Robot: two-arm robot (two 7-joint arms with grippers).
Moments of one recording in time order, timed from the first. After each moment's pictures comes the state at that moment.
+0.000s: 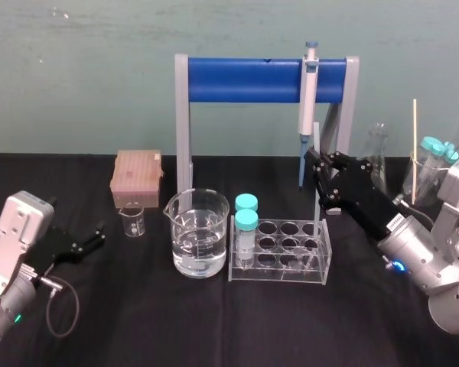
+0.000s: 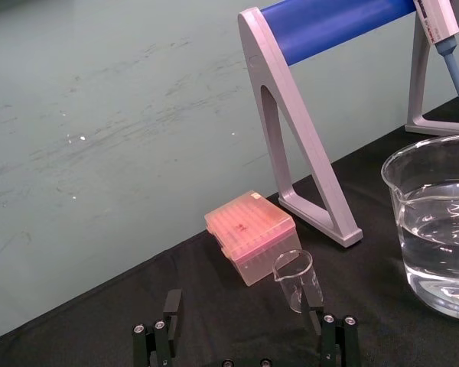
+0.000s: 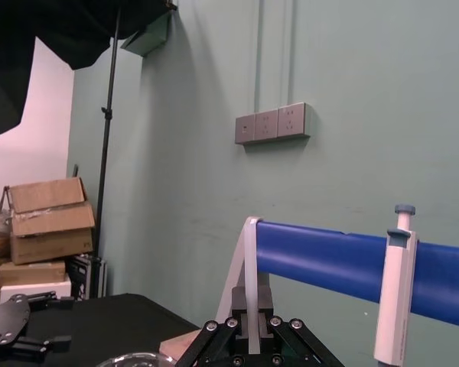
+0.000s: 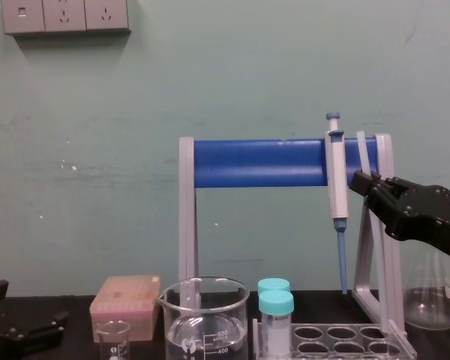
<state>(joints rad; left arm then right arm) -0.20 0.60 0.45 -1.41 -0.25 -0.12 0.03 0.42 0.27 -0.26 -1.06 0.53 -0.52 0.75</state>
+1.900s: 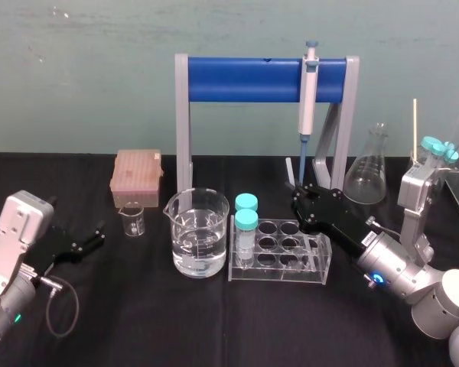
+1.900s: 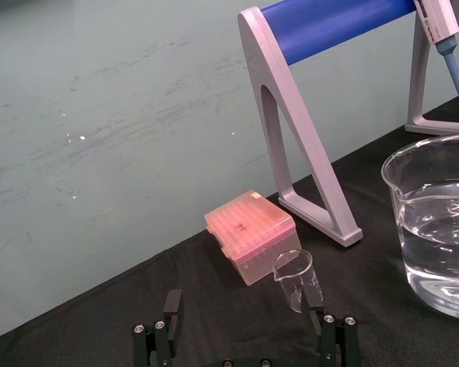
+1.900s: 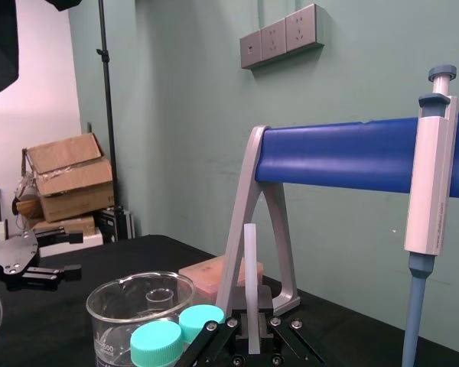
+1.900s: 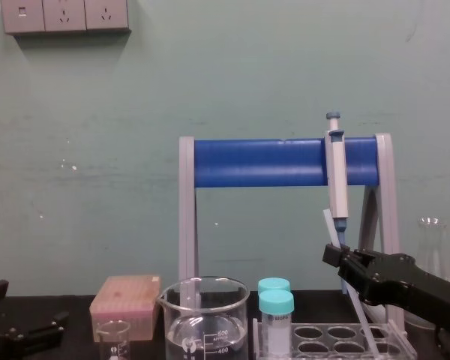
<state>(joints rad) -0.20 0.60 0.45 -1.41 -0.25 -0.12 0.03 0.56 0.21 -0.31 -0.74 0.53 -0.48 0.85</state>
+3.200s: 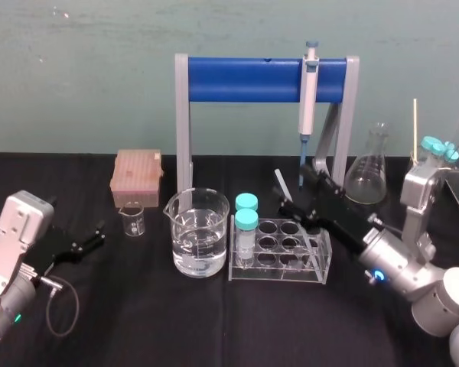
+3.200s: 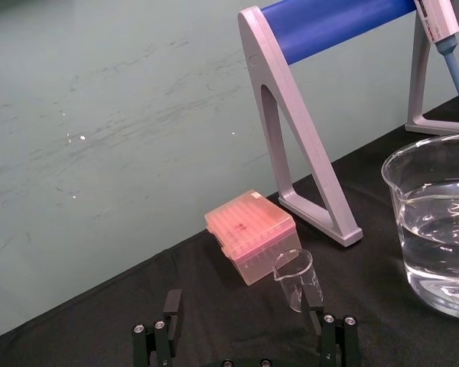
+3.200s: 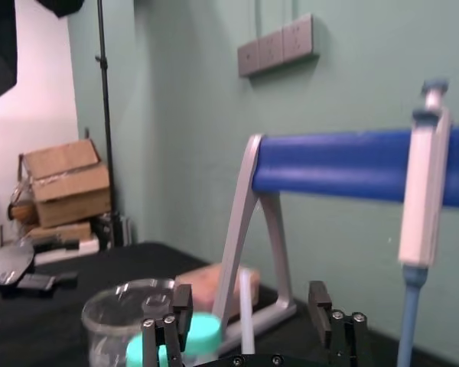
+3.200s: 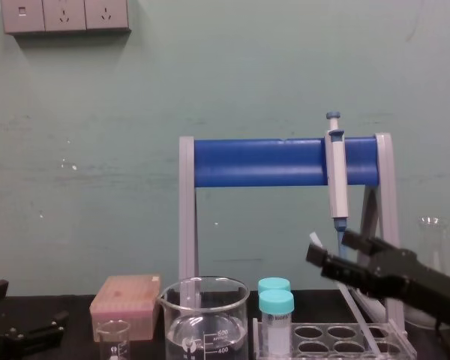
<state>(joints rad) -0.20 0.60 0.45 -1.41 -0.25 -0.12 0.03 0.56 0.21 -0.31 -0.74 0.53 -0.49 0.85</state>
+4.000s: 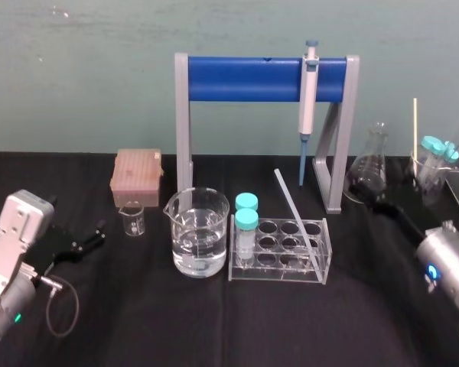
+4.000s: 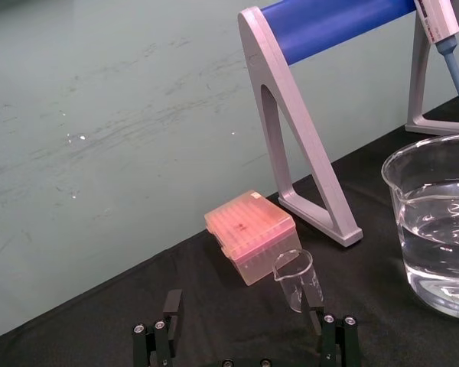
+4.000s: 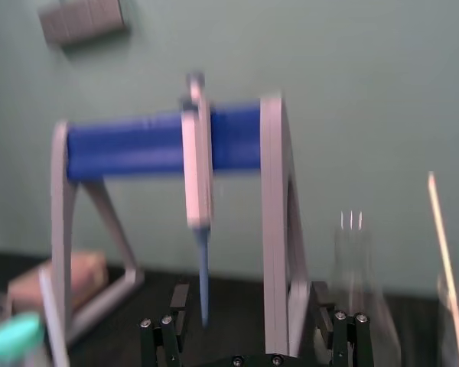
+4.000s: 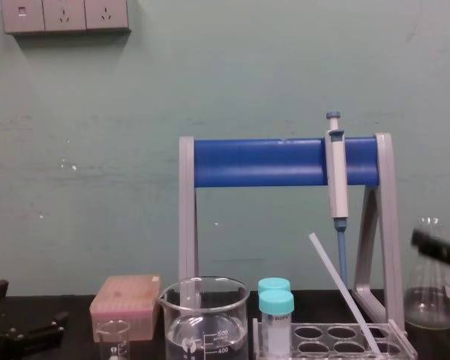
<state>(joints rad) -0.20 0.60 0.45 -1.41 -0.25 -0.12 0.03 0.32 0.29 -0.14 -1.16 0.42 -0.19 0.36</state>
